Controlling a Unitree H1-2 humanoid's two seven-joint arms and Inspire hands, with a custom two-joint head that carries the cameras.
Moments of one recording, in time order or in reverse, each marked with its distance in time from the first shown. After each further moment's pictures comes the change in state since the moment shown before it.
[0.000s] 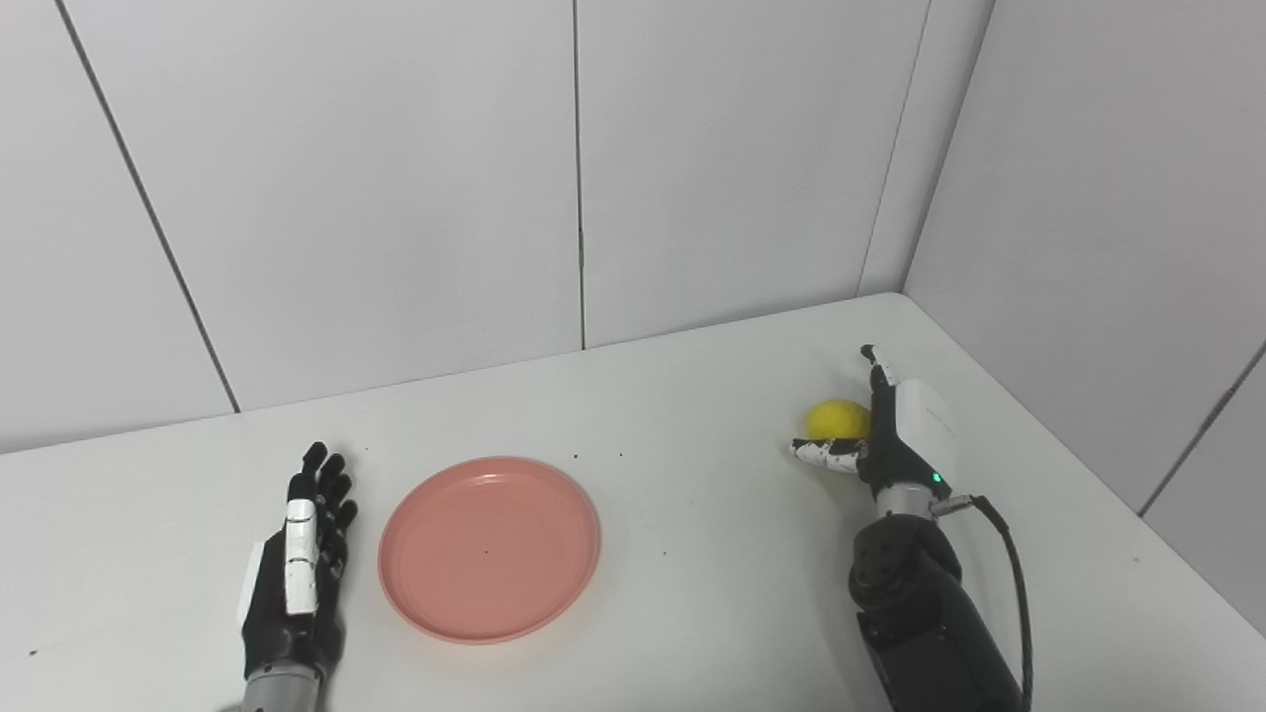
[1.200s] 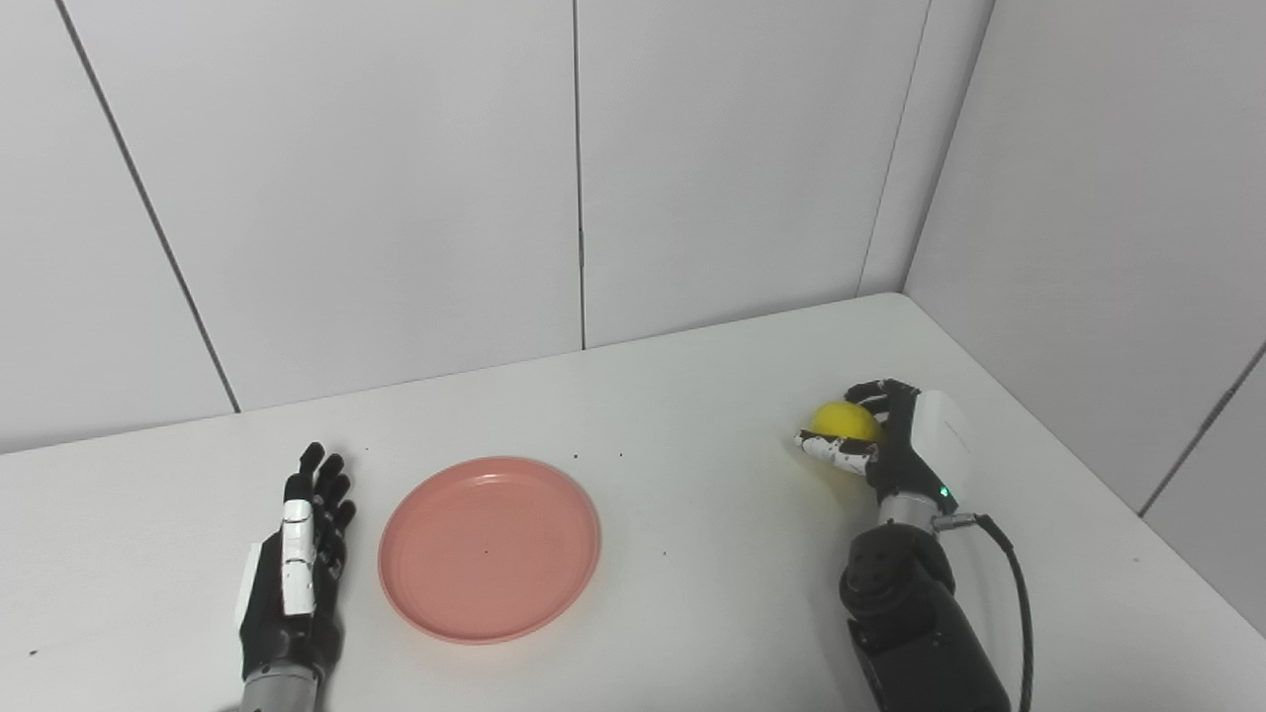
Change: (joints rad) left arm 0.000 -0.004 0.006 0.000 -0.007 0.000 -0.002; right arm 0.004 0.033 -0.013 0.002 0.063 -0.001 -0.161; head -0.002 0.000
